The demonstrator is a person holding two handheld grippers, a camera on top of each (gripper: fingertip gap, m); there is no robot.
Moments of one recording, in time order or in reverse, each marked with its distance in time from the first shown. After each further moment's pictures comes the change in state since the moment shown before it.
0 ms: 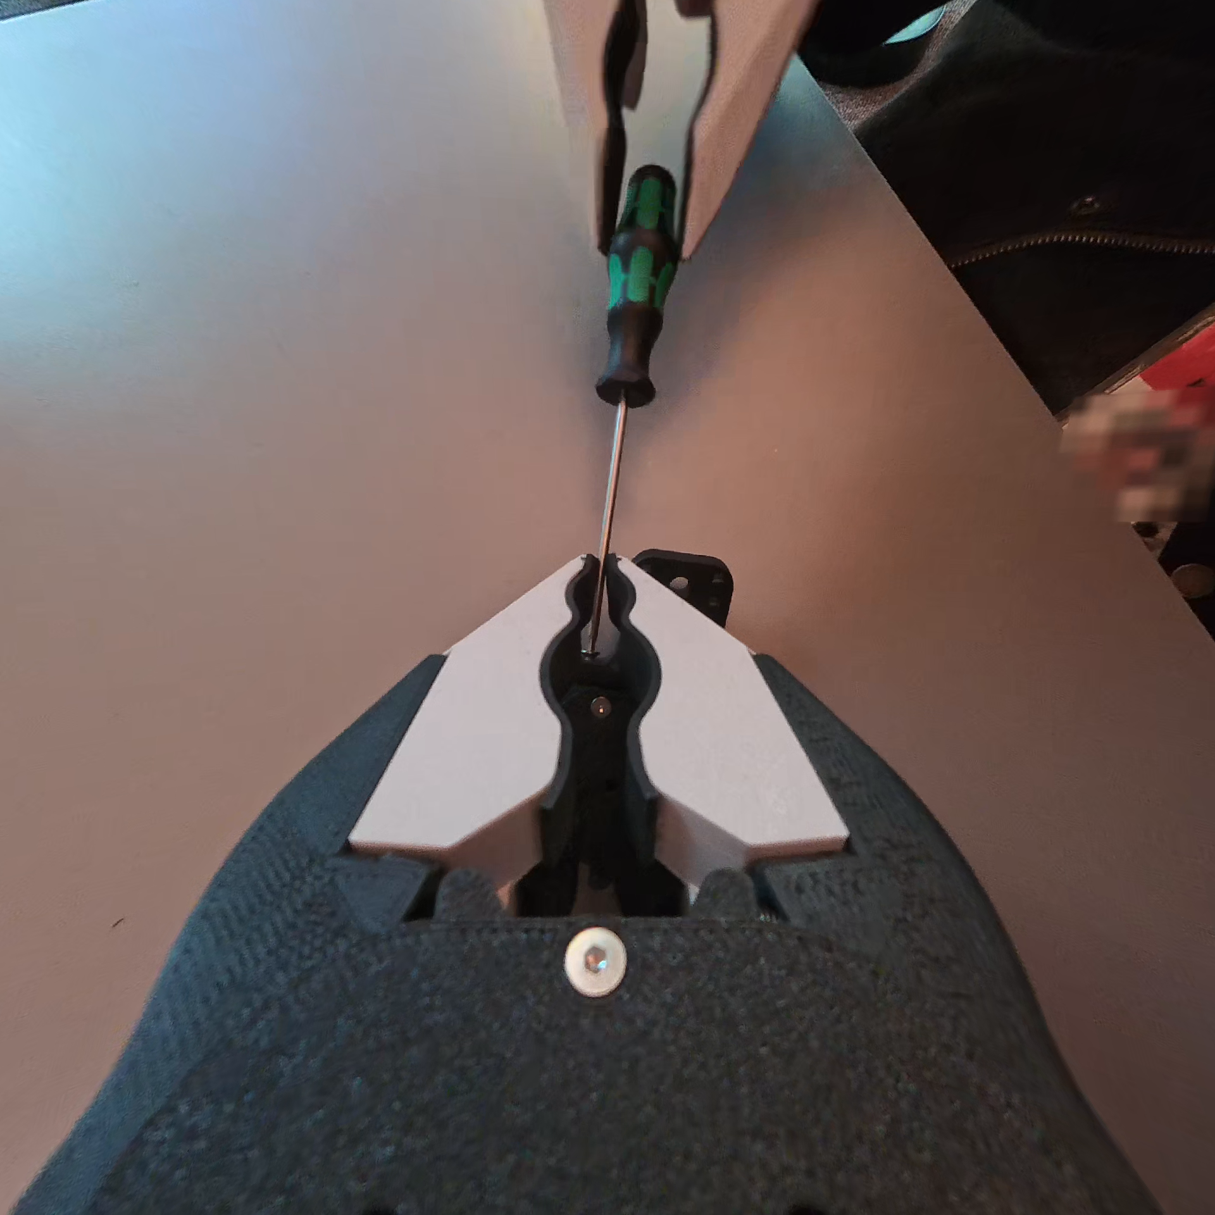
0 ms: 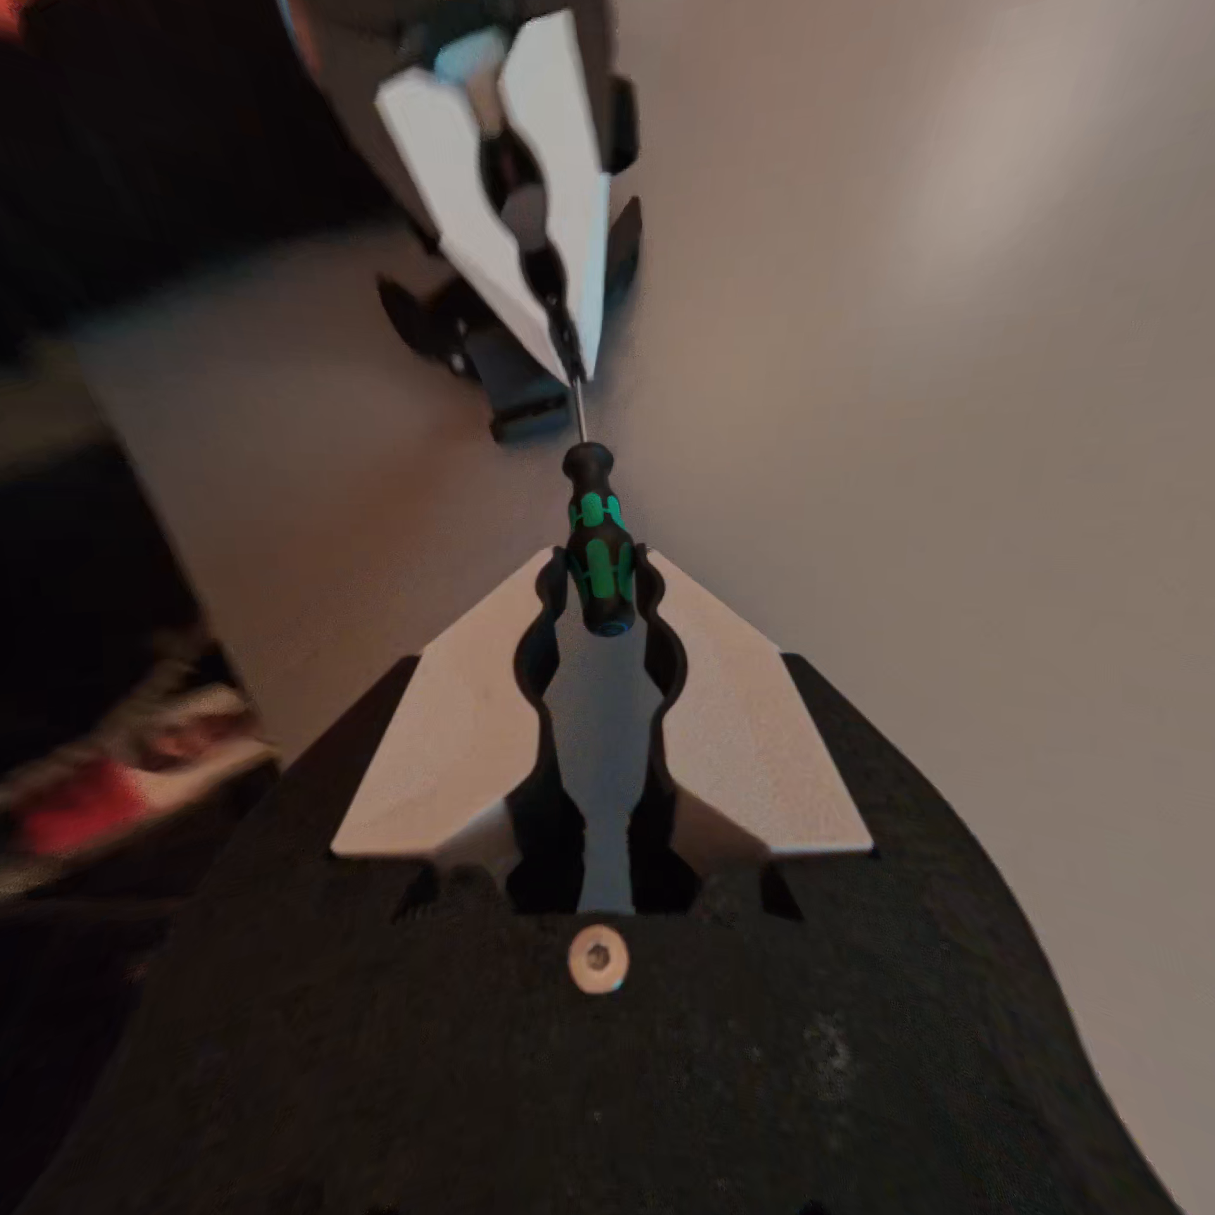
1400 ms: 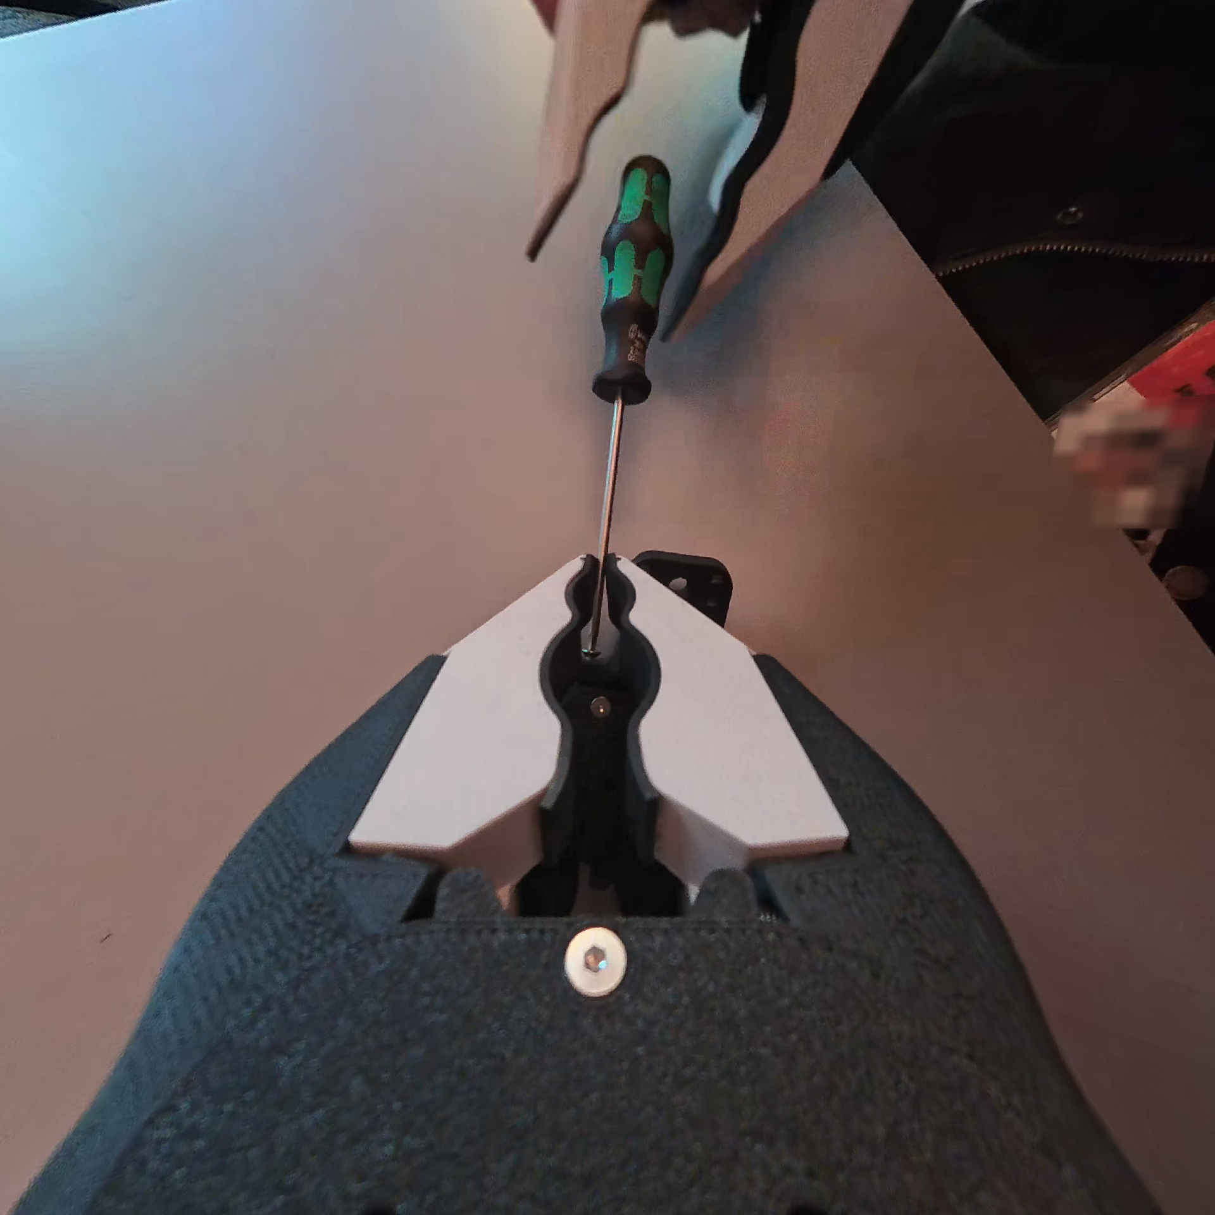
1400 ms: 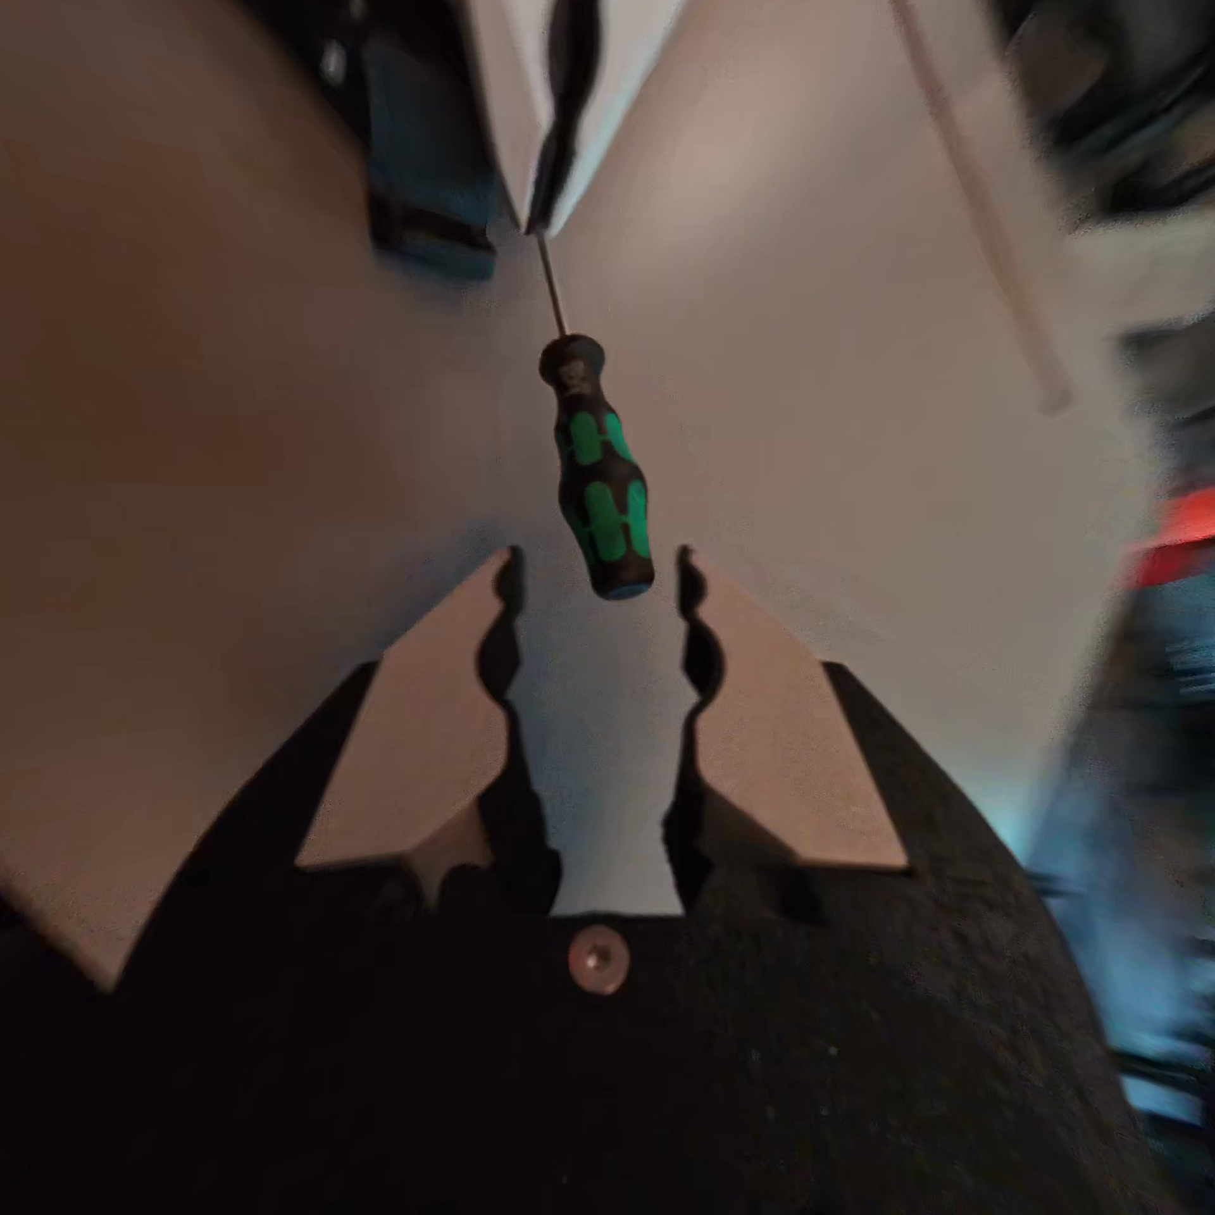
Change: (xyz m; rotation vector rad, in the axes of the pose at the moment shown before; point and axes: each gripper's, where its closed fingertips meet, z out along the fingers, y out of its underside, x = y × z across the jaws) left arm 0.002 -0.002 0.000 0.017 0.009 0.004; right arm 0.018 0.022 0.007 -0.177 0.425 -0.488
